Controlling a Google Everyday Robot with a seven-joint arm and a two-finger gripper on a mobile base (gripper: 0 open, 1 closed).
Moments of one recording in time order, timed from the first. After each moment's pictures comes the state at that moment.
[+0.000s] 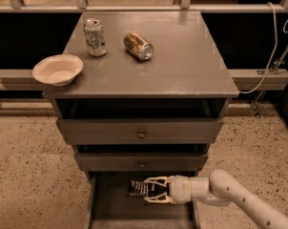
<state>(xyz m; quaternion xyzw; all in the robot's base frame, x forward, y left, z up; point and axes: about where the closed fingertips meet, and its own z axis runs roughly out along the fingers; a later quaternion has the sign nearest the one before) 0.450 -0.027 0.463 -0.62 0.45 0.35 0.54</state>
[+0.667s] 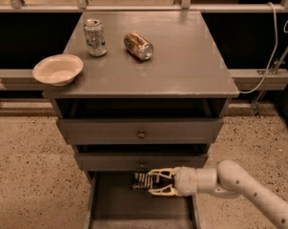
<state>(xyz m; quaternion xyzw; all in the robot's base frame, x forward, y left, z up) 0.458 -0.042 0.513 -0.64 0.44 0.31 0.55</state>
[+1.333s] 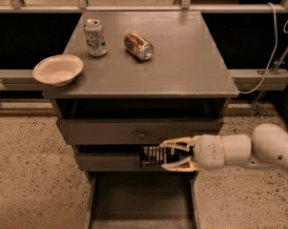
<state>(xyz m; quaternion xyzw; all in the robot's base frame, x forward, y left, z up) 0.453 -0.074 0.702 -0.71 0.38 0.20 0.55</state>
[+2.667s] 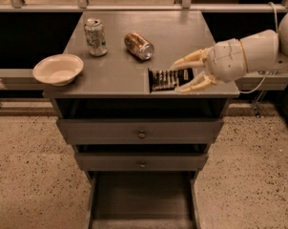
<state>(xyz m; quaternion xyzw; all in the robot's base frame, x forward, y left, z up) 0.561 -0.099 0.905 -0.74 0.43 0.18 0.49</state>
